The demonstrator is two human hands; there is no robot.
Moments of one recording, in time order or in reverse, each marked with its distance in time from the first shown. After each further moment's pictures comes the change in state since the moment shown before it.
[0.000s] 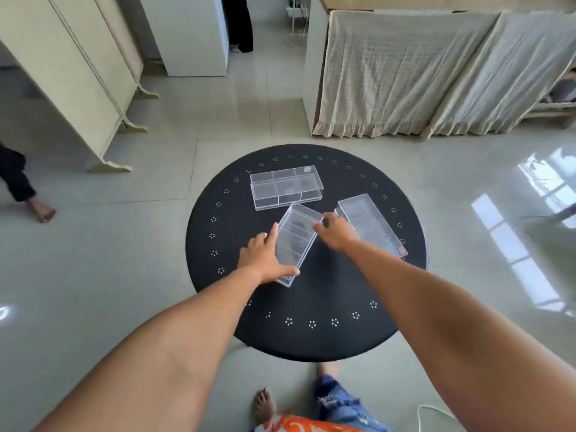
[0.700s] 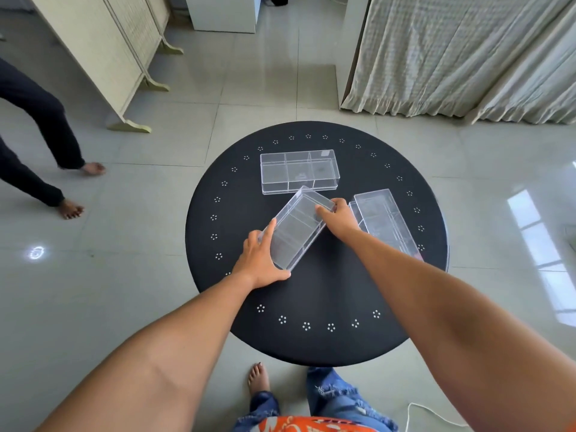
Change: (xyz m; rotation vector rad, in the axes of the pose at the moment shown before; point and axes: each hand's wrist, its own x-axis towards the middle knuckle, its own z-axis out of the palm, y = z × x) left_hand 0.010 -0.014 0.034 -0.262 -0.003 -0.098; right_hand 0.050 0.003 0.011 0.401 -0.089 0.075
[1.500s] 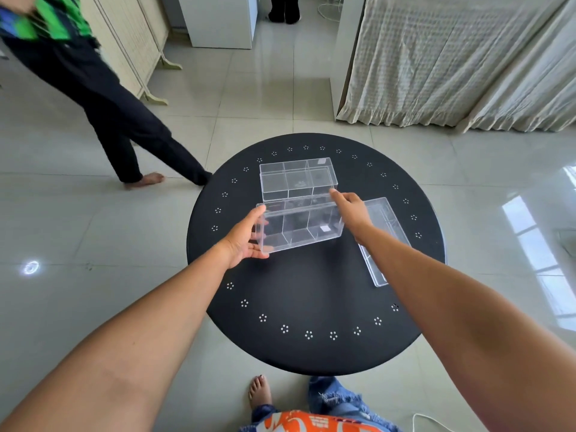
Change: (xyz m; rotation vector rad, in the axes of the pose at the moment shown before) left_hand 0.033 0.009 -0.073 -1.016 -0.209 -0.339; right_hand 0.008 -0.016 -0.029 0.230 0.117 -0.015
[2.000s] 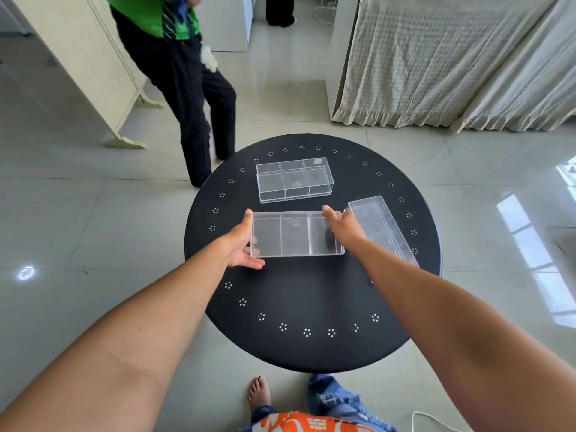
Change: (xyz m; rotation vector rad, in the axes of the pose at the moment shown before) left_hand 0.002 0.001 0.003 0.022 0.074 -0.246; right_hand -0.022 0.023 0.005 -0.189 -0.063 0.117
